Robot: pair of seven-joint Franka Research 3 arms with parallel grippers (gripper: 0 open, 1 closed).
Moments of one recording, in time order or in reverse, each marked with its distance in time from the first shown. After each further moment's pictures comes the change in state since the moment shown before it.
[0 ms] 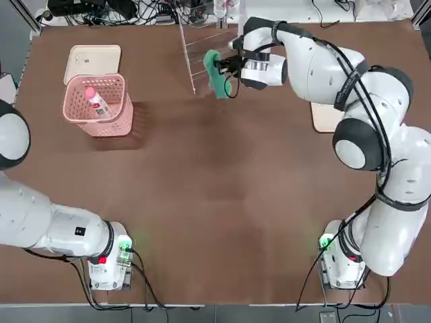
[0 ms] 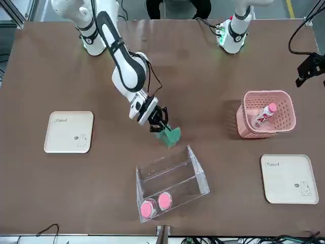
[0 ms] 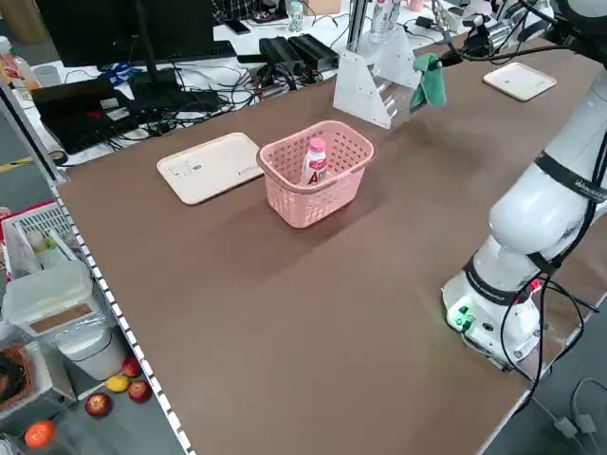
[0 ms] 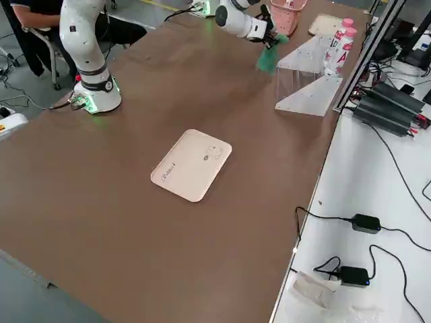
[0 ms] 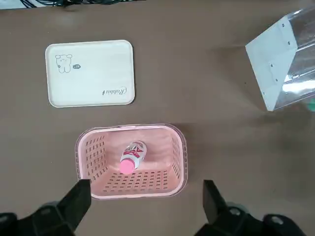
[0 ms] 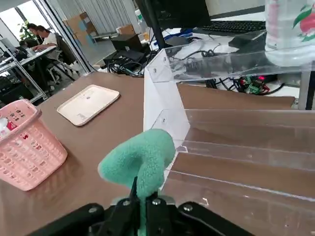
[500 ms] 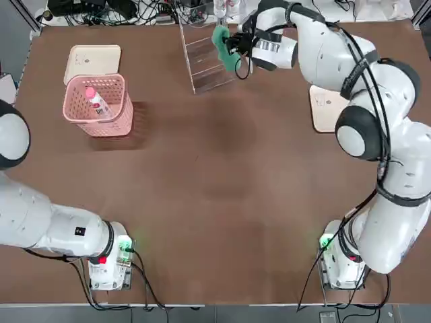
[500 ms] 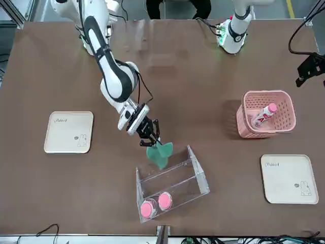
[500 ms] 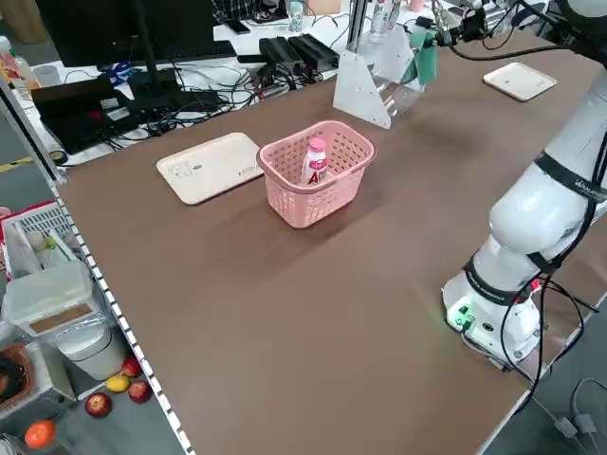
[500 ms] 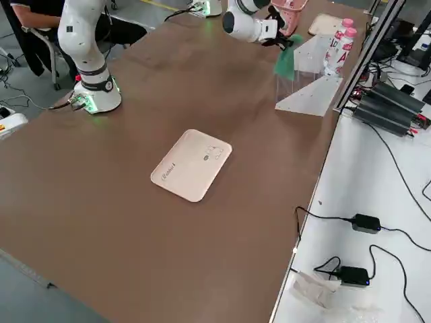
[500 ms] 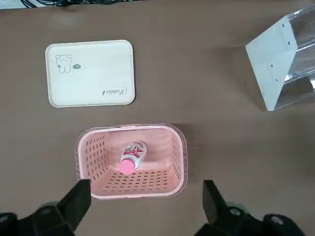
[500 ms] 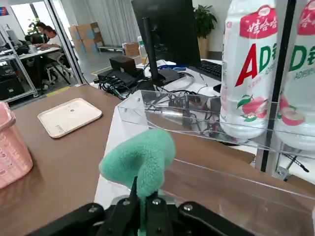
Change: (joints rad) left arm 0.000 0.000 0.000 0.000 0.000 0.000 0.000; right arm -0.106 0.044 -0.006 0.082 -0.023 -0.083 -0.220
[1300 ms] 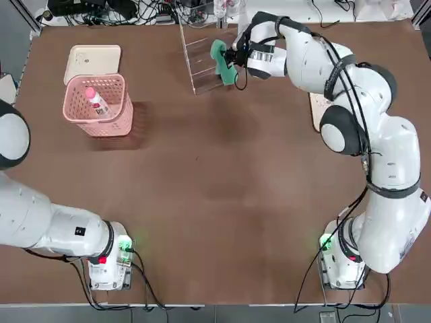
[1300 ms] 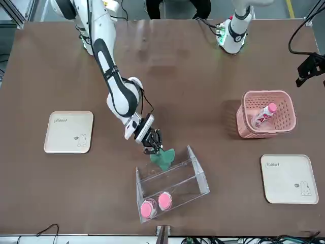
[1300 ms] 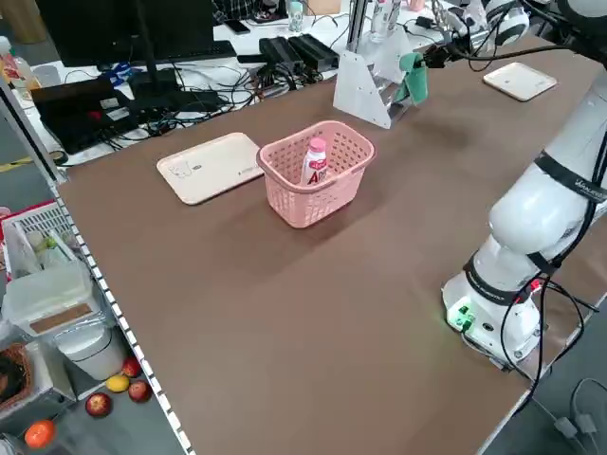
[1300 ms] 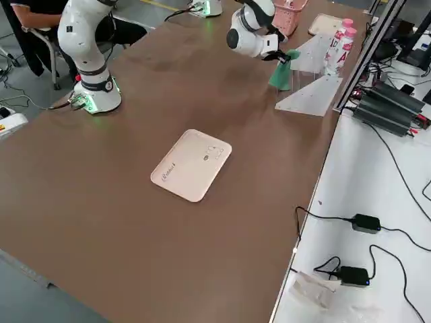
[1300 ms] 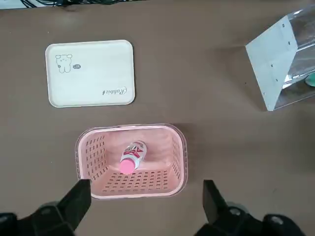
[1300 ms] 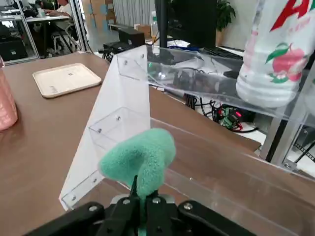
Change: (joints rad) left arm 0.000 0.000 0.000 0.000 0.000 0.000 0.000; right arm -0.002 0.141 0.000 0.074 -0.002 -0.013 -0.154
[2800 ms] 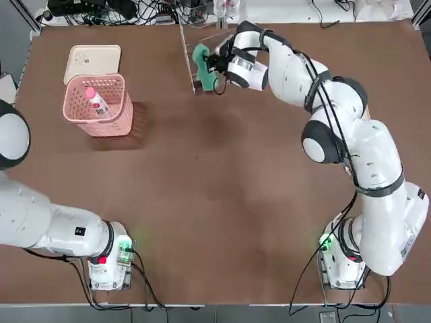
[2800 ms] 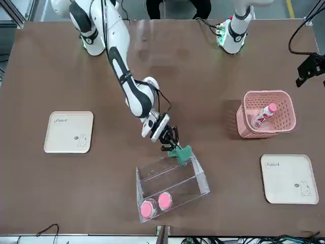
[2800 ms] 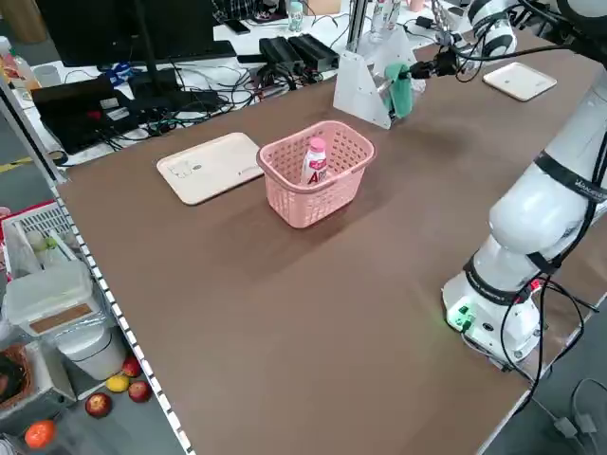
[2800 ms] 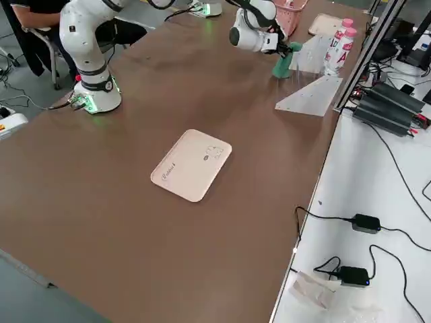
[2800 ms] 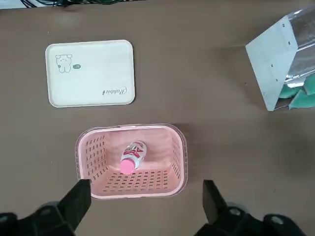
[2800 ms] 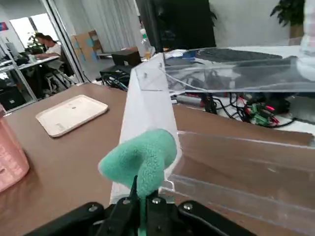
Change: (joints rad) left arm 0.000 0.000 0.000 0.000 0.000 0.000 0.000; right arm 0.093 0.158 0.010 0.253 0.287 0.088 0.009
